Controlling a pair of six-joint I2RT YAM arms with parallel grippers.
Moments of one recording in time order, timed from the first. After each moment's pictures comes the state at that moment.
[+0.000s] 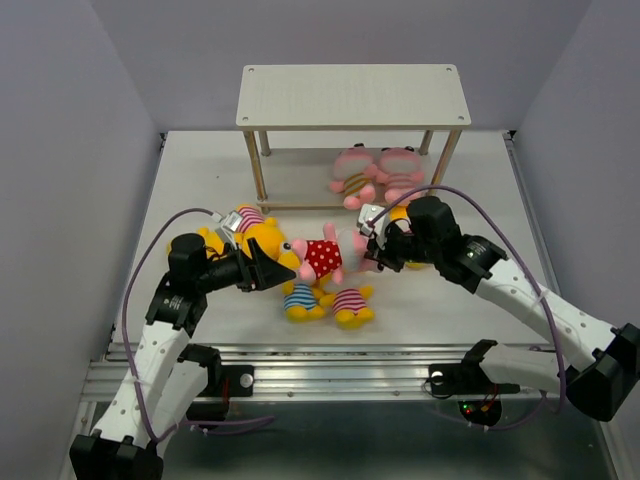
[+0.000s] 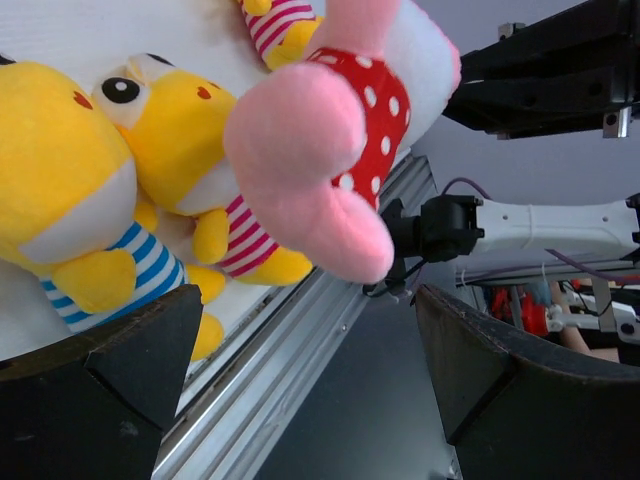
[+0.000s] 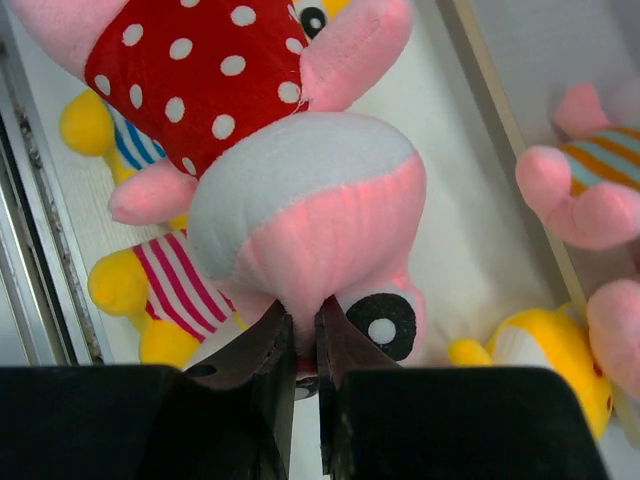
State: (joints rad) left arm -0.20 0.66 0.53 -0.27 0.83 -0.68; right arm 0.71 1.09 0.98 -0.45 -0.33 -0.39
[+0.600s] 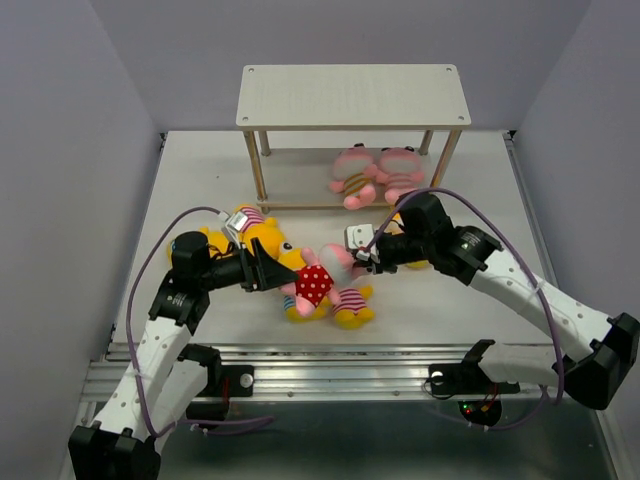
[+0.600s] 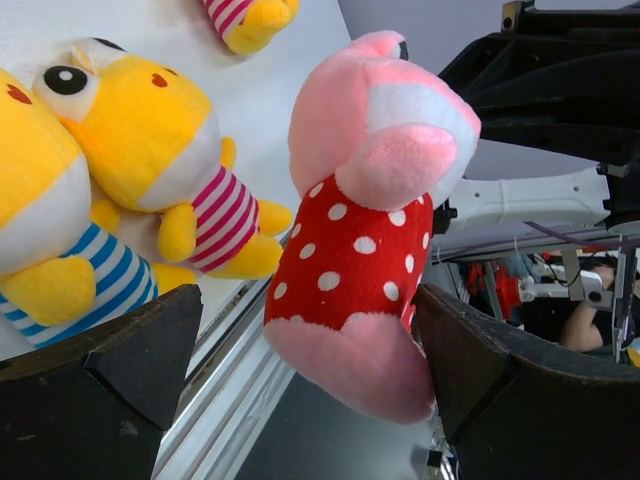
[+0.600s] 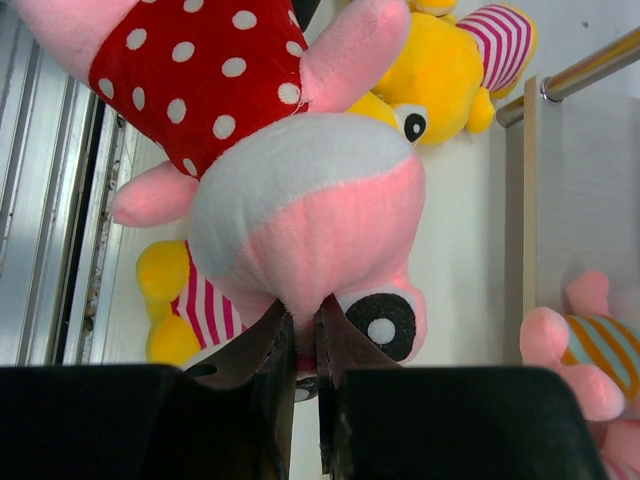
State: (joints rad) left arm -0.21 0.69 0.52 -0.21 0.91 -0.71; right arm 0.76 1.16 1.10 -0.57 -0.59 -0.76
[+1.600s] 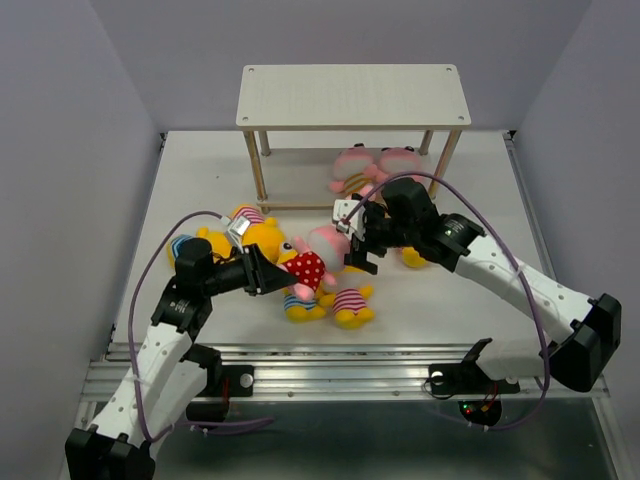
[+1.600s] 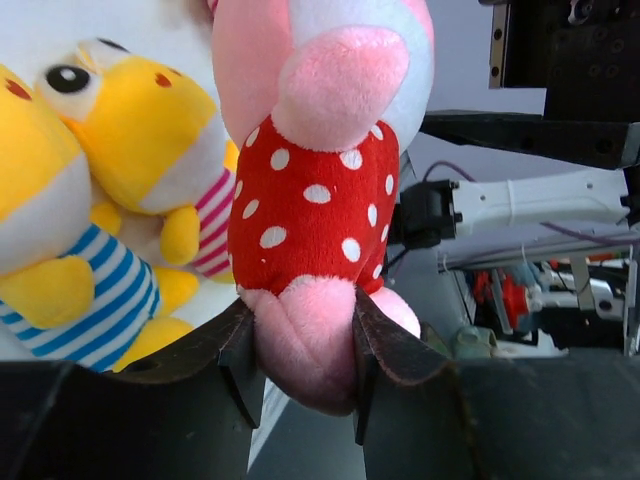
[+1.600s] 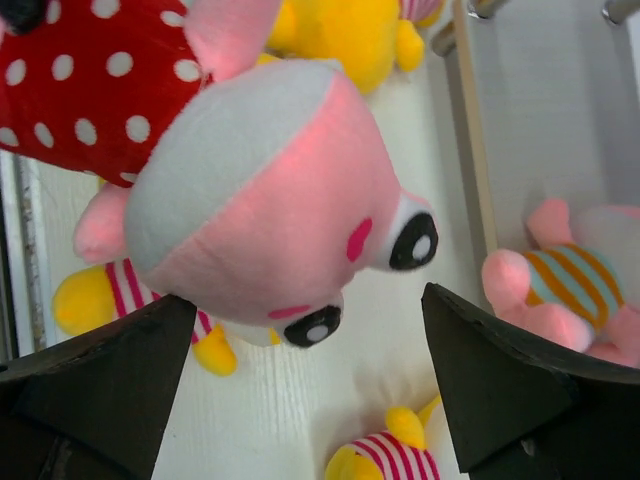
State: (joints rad) left arm -0.27 0.66 0.46 -0.16 0.87 -0.74; right arm 0.76 1.29 1.20 -0.54 -0.41 -0.64
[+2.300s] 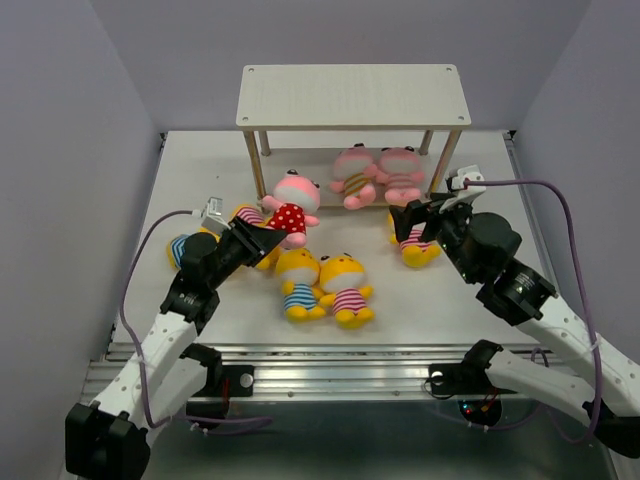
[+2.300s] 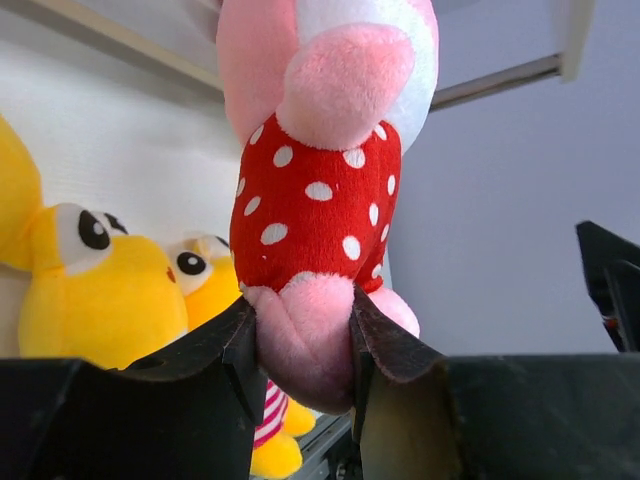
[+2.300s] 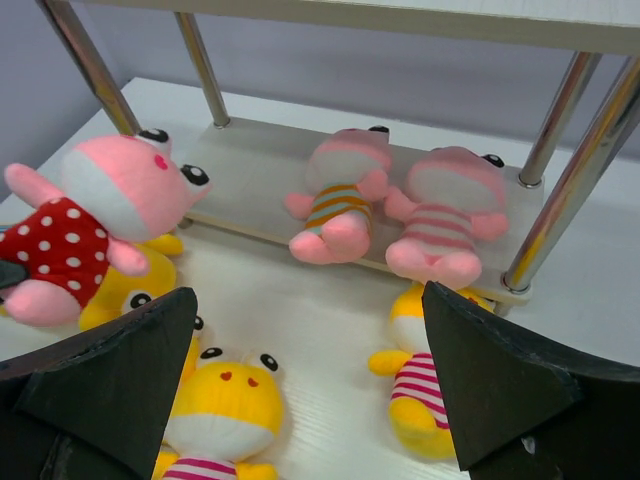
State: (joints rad) left arm -0.30 0.70 0.45 0.12 0.31 -1.03; right arm 0.76 0.82 0.95 -0.17 0.40 0.11
